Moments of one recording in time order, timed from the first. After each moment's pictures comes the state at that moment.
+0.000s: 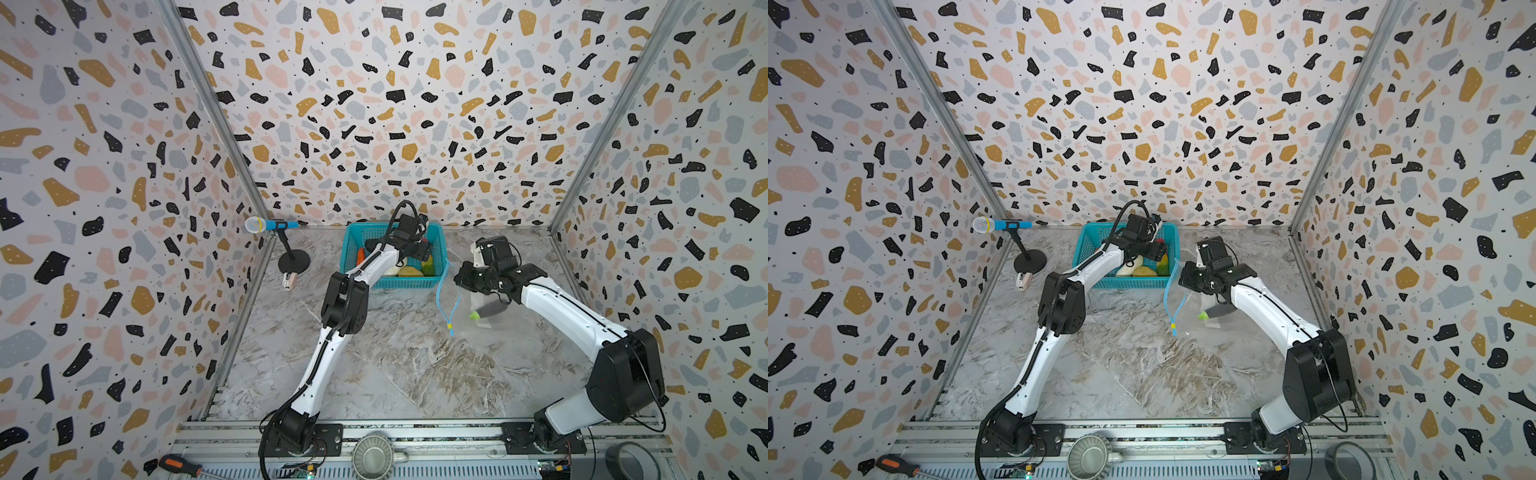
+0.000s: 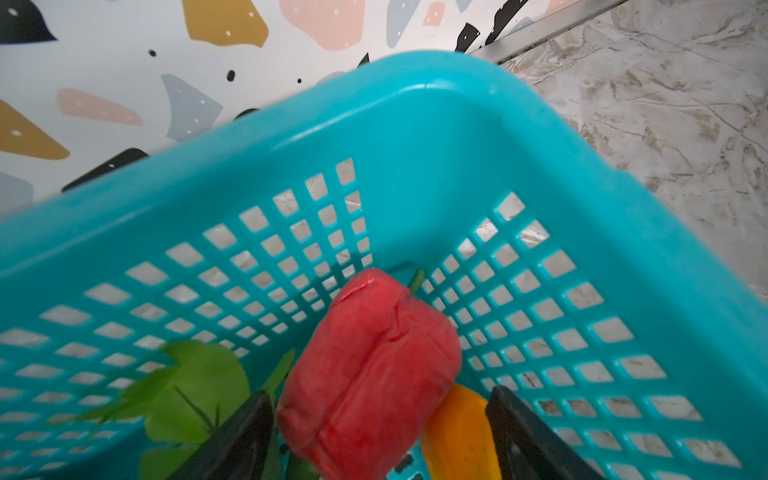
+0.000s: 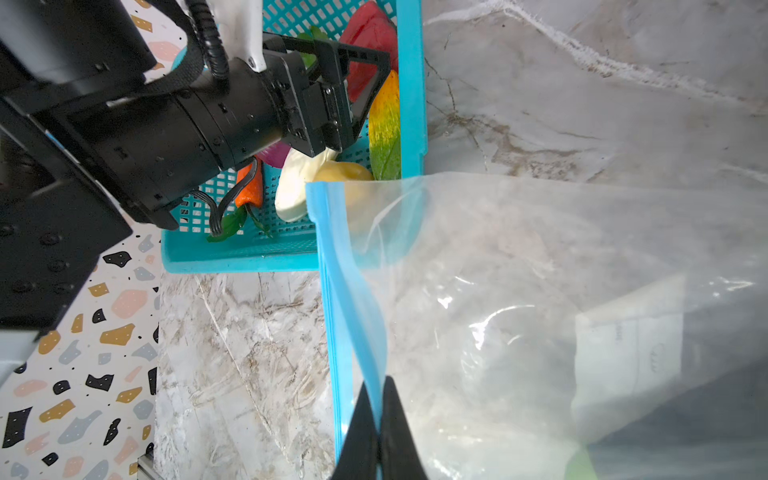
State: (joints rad) left arm -0.50 2.61 2.34 -0.45 0.09 0.04; right arm 0.43 1.51 1.22 -0.50 -0.22 0.66
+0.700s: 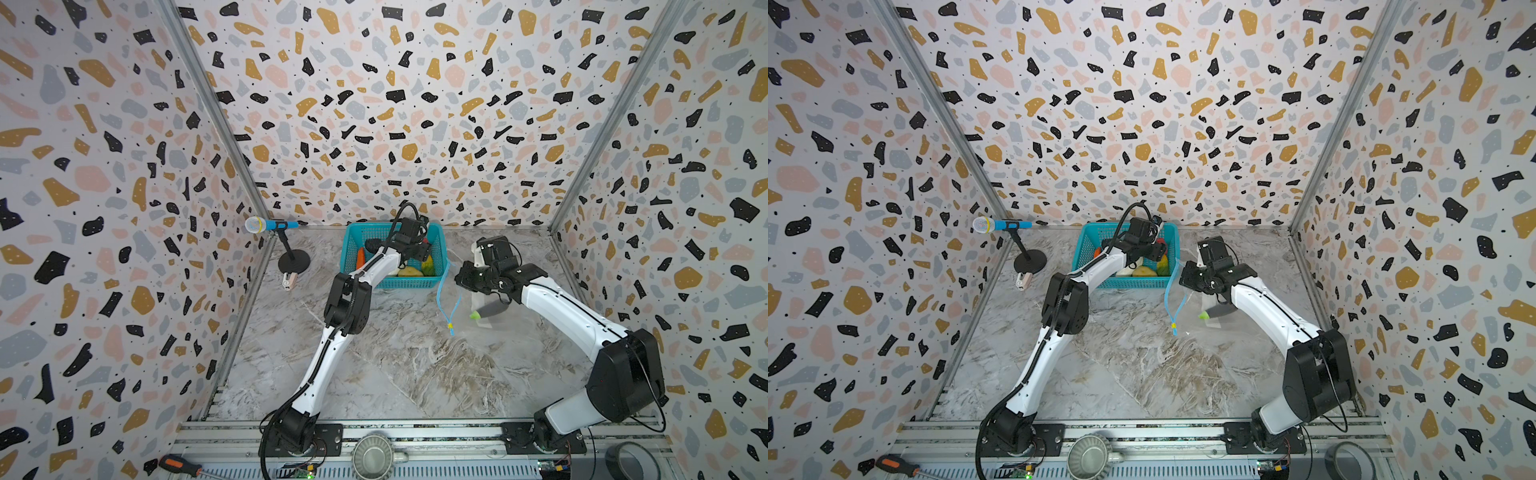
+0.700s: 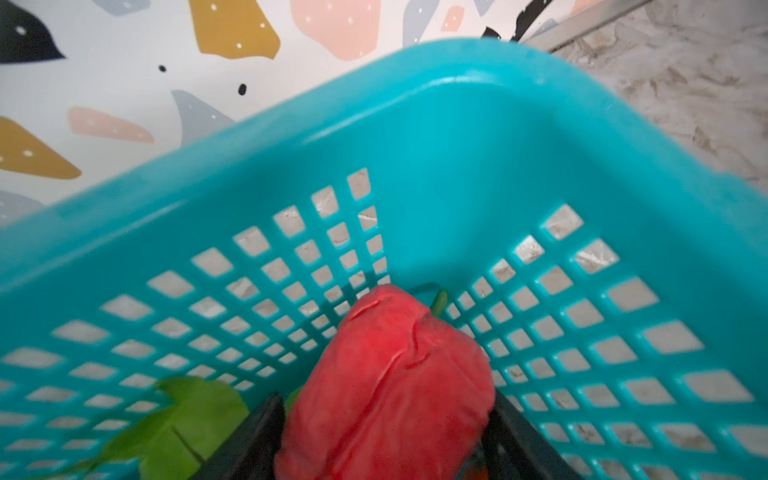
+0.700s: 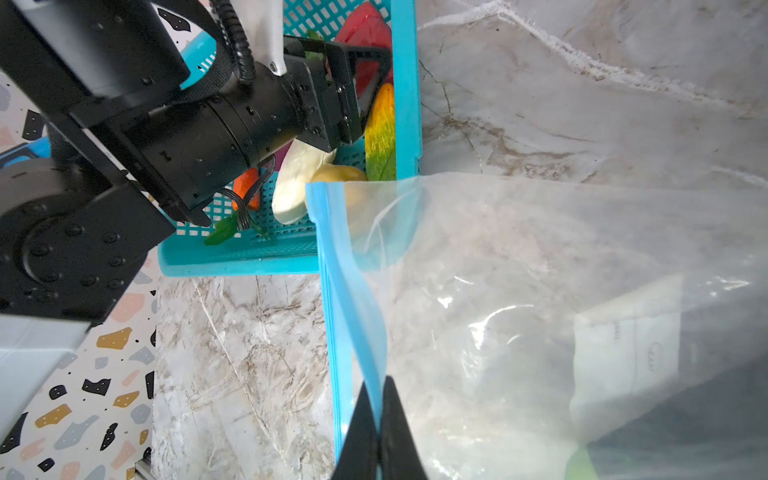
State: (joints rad) left arm -0.50 2.65 2.35 -0.37 0.02 0.05; right arm 0.43 1.51 1.22 -0.51 -0.22 0.66
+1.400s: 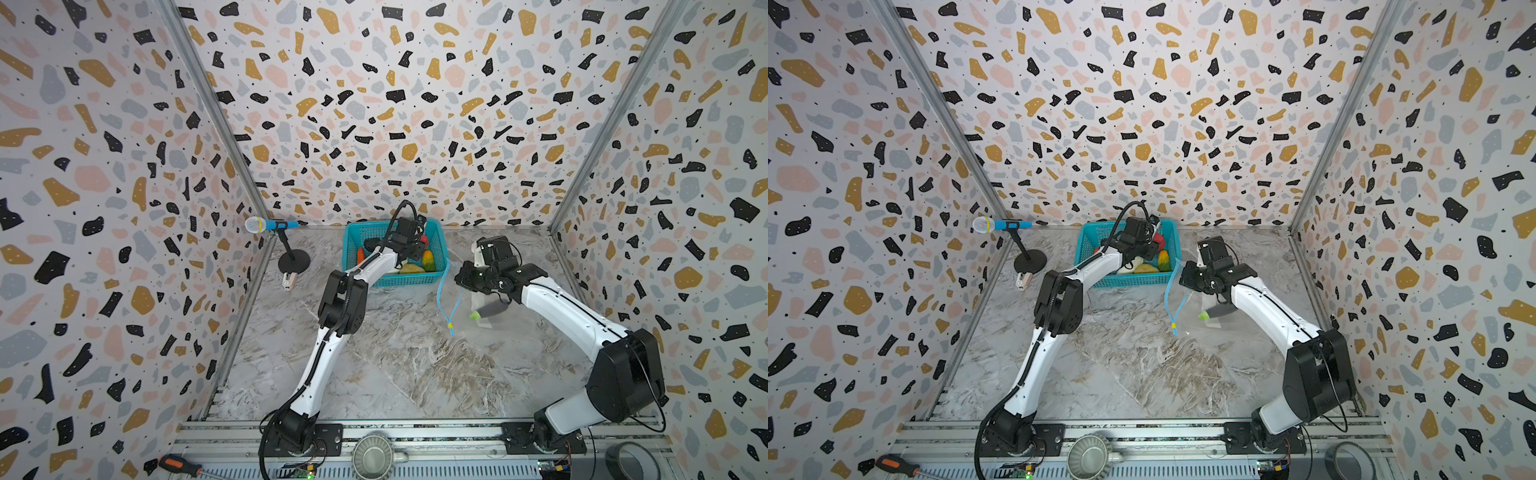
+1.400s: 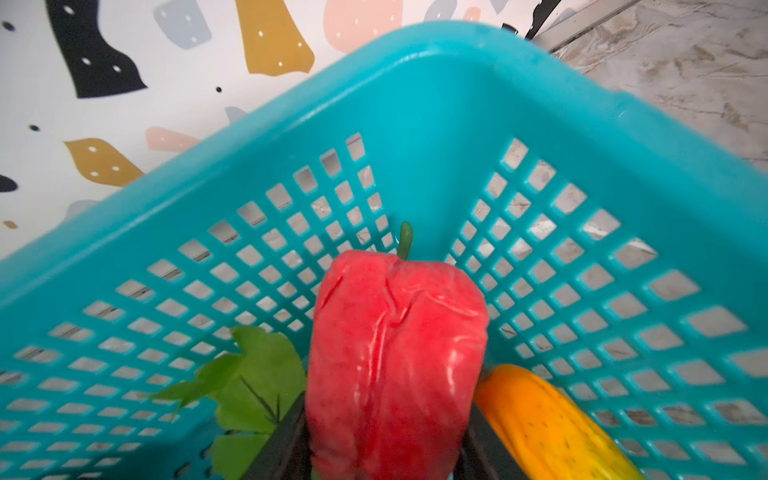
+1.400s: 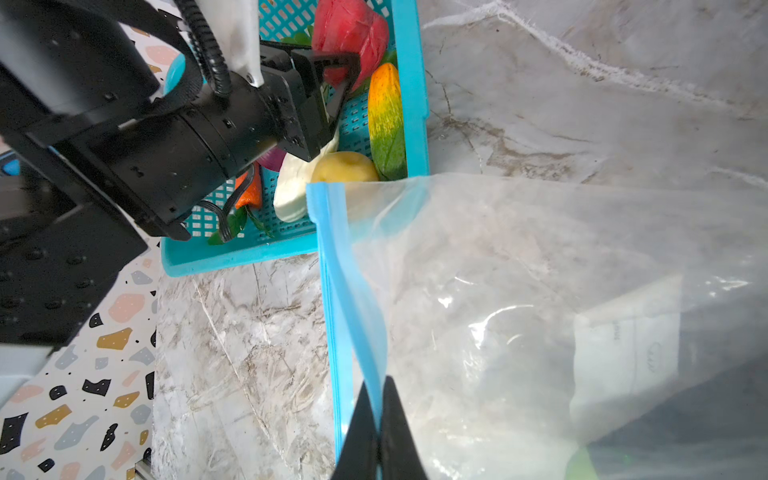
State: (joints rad) left arm -0.49 2.54 2.20 -0.31 -0.02 0.13; right arm 0.43 1.51 1.22 -0.50 -0.22 0.66
